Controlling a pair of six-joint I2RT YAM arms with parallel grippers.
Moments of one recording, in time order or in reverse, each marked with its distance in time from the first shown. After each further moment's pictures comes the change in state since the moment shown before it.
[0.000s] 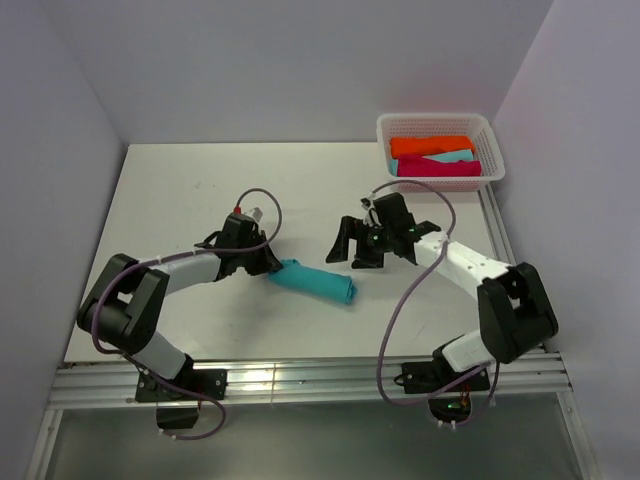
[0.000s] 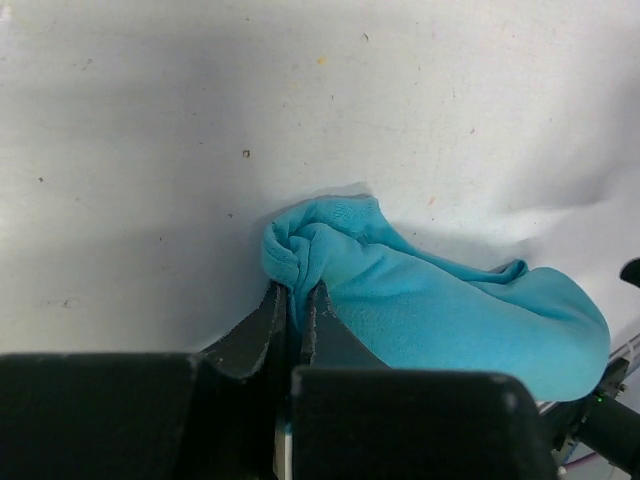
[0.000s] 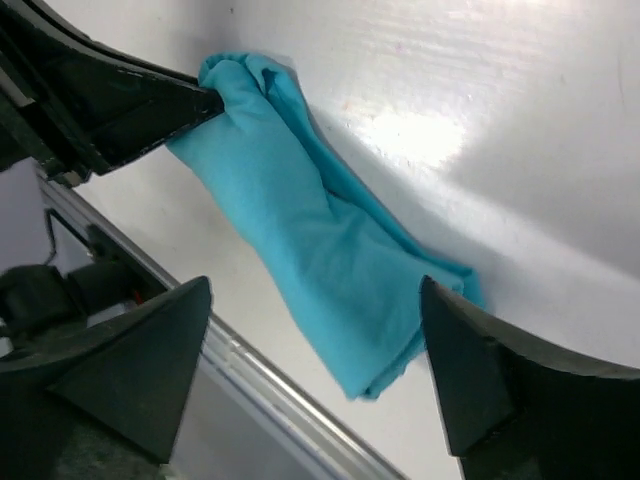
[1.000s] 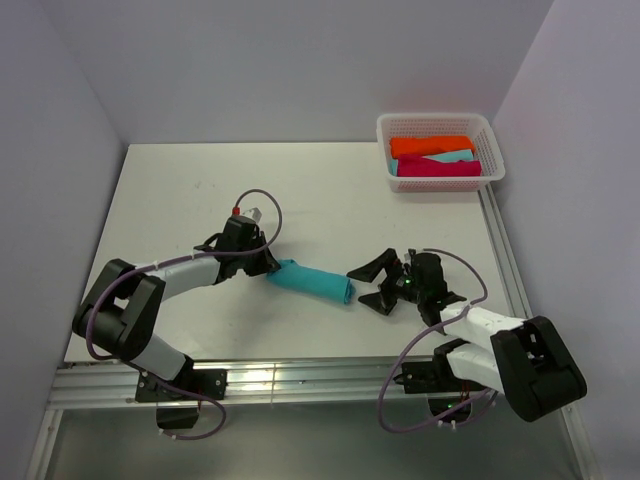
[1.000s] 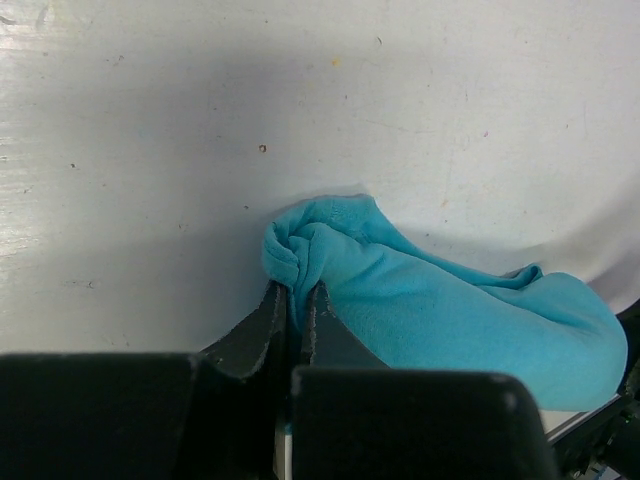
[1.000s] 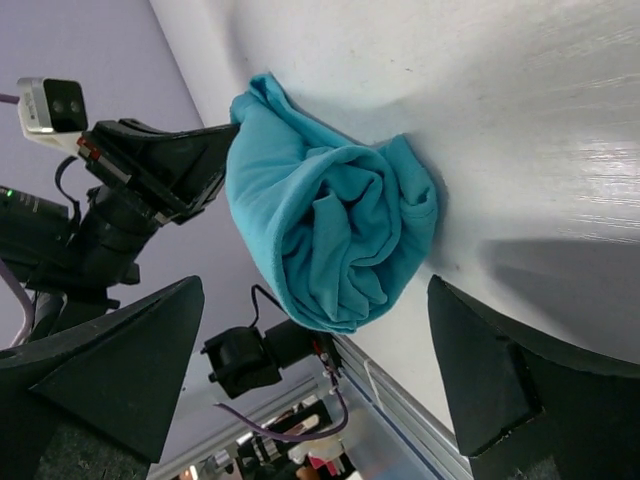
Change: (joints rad) left arm -0.029 -0.045 -0.019 -0.015 -0.087 0.006; right arm -0.125 -0.380 -0.731 0.688 -0.031 0.767
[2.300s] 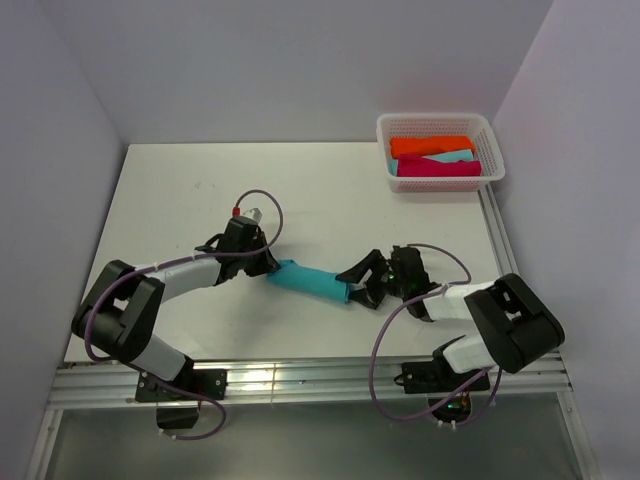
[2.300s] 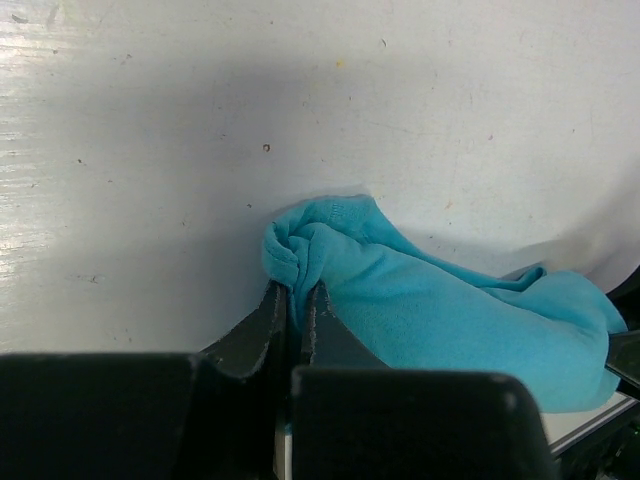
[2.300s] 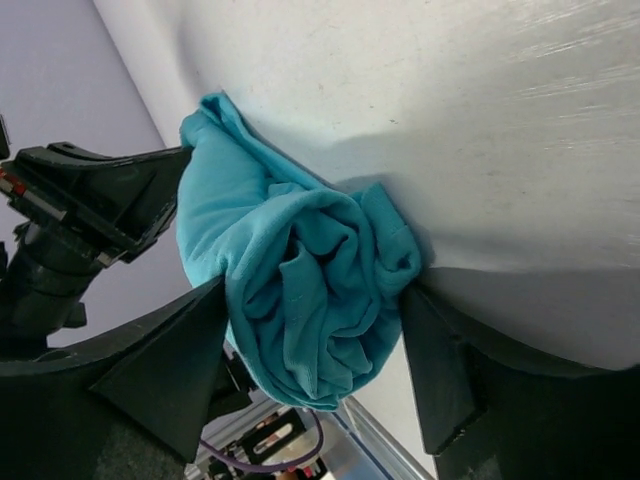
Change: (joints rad) left arm -0.019 -0.008 0.000 -0.008 -0.038 -0.008; right arm 0.111 0.274 0.085 0.121 0.093 -0.014
